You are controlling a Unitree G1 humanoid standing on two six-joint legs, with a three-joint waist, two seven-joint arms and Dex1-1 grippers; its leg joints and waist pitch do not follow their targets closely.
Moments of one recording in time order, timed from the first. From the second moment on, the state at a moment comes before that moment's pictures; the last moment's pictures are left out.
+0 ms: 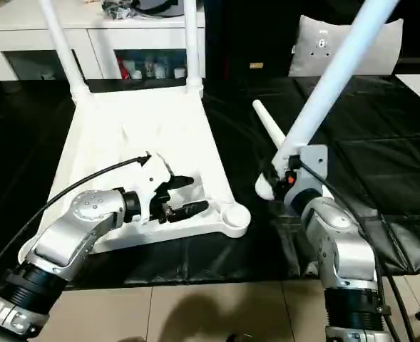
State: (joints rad) left arm -0.43 0.31 -0.32 0.13 -0.16 0.33 -0.77; right arm -0.31 -0.26 -0.15 0.08 0.27 0.40 0.32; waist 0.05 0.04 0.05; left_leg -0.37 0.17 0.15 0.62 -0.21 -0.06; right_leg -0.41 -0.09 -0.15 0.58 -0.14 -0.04
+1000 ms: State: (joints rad) left arm -0.42 0.43 -0.45 0.06 -0.10 0.46 -0.94; right arm -0.27 -0.38 -0.07 -0.01 0.36 0.50 0.60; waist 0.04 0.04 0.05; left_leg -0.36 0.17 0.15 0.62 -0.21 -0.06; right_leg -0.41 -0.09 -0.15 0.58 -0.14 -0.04
